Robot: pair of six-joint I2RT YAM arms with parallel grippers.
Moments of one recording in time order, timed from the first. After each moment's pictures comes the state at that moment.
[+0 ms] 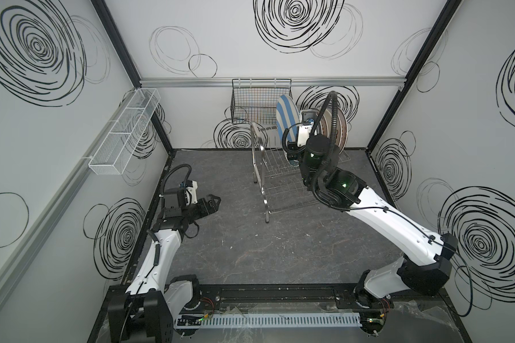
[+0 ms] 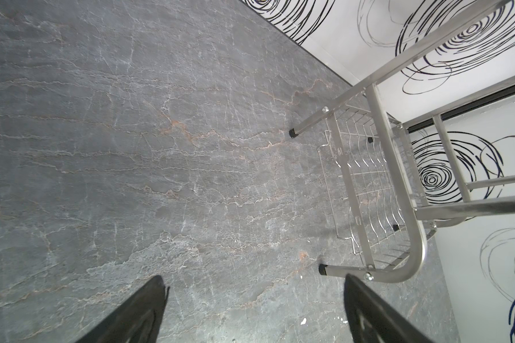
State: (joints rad) left arm 0.15 1.05 0.66 -0.34 0.49 -0.35; right arm 0.87 1.48 1.69 -0.20 0.82 -0.03
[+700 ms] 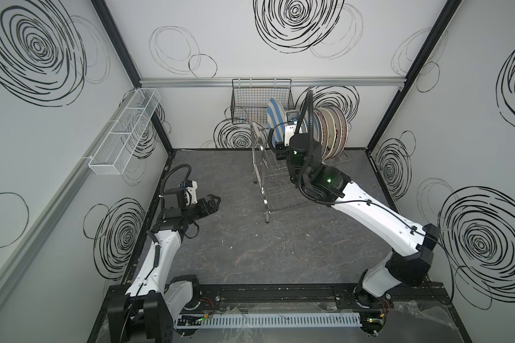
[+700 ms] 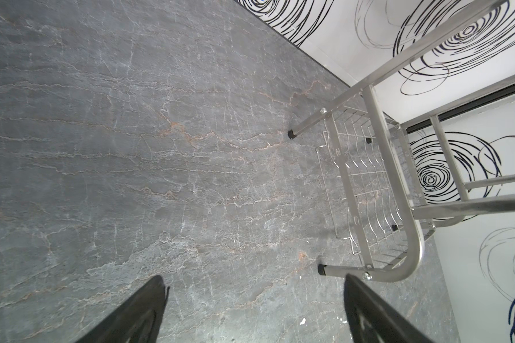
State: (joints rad) left arm 0.15 1.04 0.65 -0.34 0.49 -0.35; right arm 0.87 1.61 1.77 -0.24 0.82 -0.02
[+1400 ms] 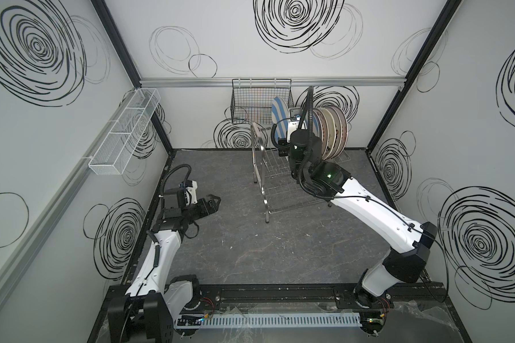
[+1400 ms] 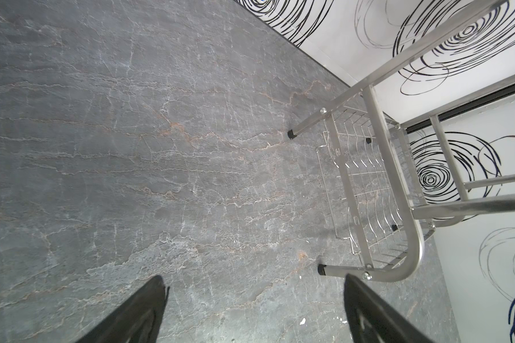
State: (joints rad) left arm 0.15 1.04 0.65 -0.34 0.49 -0.35; right arm 0.85 1.62 1.80 -0.26 0.82 0.01
